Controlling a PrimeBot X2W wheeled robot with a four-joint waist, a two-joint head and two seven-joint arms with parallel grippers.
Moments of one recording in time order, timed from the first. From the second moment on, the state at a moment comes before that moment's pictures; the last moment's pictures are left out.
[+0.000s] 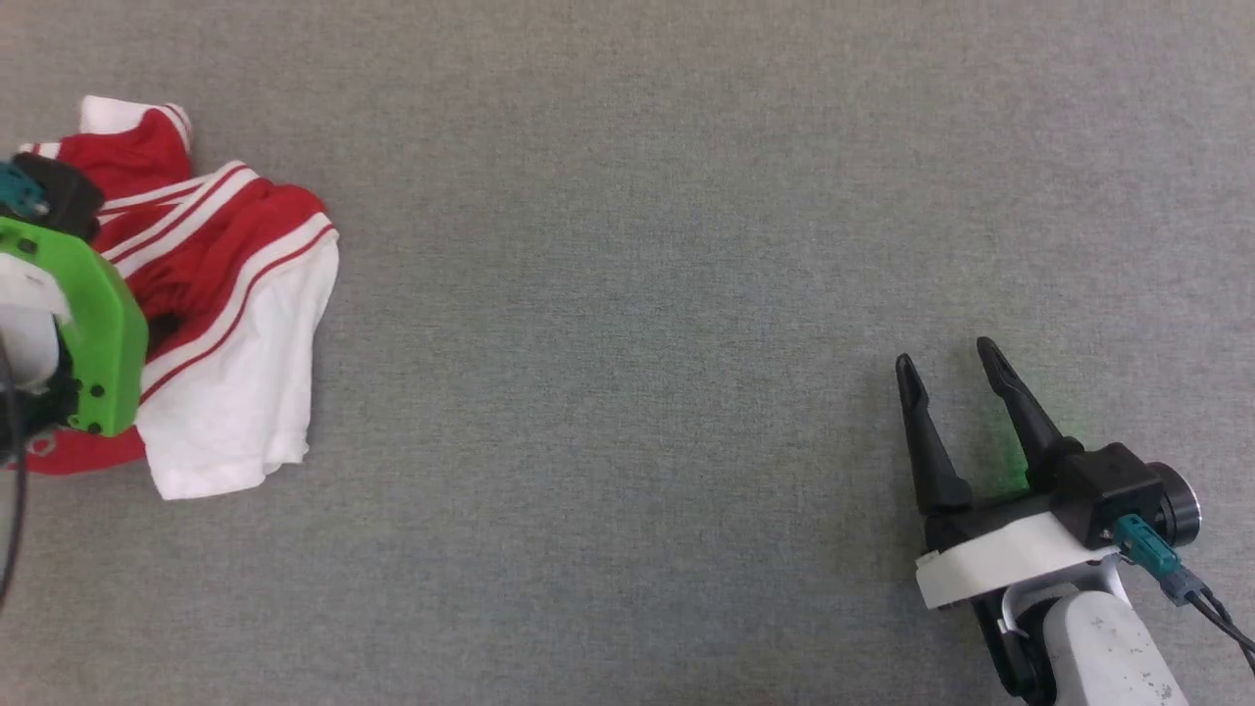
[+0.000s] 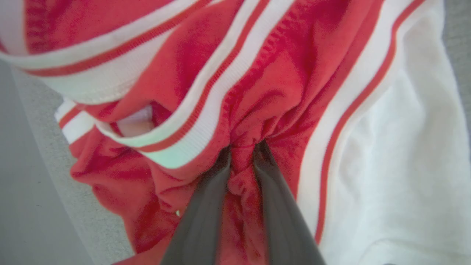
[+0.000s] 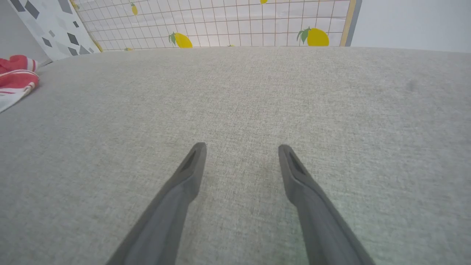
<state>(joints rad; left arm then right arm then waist) -0.86 0.92 -0.87 0.42 -1.02 -0.13 0.58 -0.13 -0.05 0.06 0.13 0.06 0.13 -0.26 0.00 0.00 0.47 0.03</state>
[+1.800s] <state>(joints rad) -0.83 0.31 -1.16 0.62 -0.39 0.05 -0.25 -0.04 -0.05 0.00 0.11 0.18 0.13 -0.26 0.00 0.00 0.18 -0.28</state>
